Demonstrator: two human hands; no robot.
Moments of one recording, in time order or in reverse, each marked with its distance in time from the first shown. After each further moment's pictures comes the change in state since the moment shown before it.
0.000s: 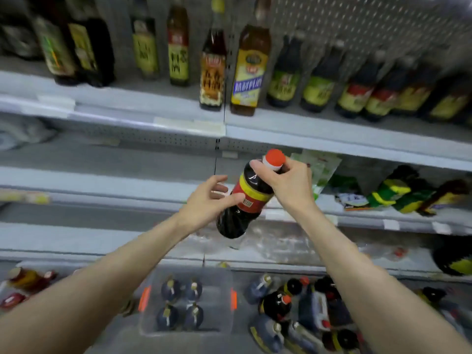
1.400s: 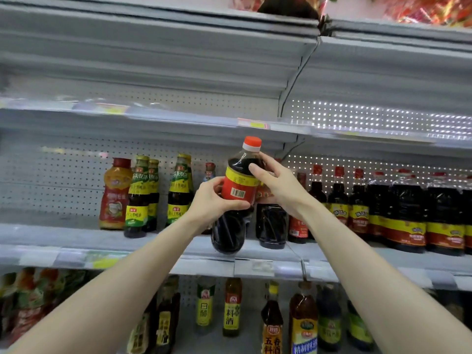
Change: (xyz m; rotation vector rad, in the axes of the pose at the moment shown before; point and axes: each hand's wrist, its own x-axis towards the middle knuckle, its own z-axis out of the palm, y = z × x) left_hand 0.023 0.465 -0.294 0.180 0.328 0.851; right_hand 0.167 -0.511 -0.005 0.255 -0.184 -0.665
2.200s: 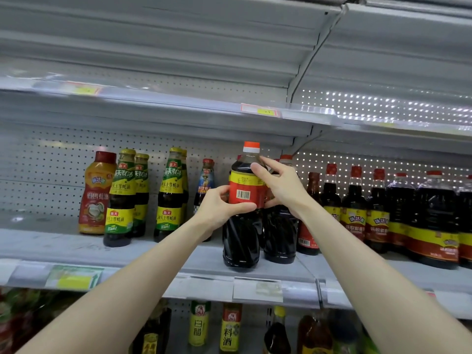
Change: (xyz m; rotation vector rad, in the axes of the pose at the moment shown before) left_hand 0.069 -0.068 0.026 -0.066 -0.053 -0.096; right_hand 0.076 0.068 -0.006 -0.120 0.127 0.093
